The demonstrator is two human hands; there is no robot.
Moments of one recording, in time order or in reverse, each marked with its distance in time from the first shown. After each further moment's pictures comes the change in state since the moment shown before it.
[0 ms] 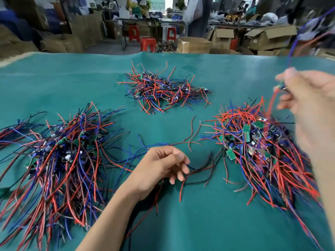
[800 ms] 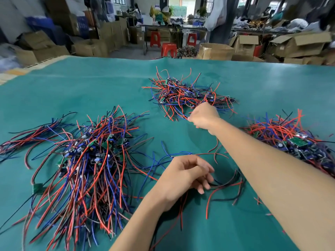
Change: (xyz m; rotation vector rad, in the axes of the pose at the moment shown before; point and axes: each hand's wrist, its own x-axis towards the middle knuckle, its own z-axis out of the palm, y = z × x) left_hand 0.003 -0.001 -0.001 -0.062 0.096 -0.025; right_hand 0.029 0.105 0.232 -0.766 -0.624 0.221
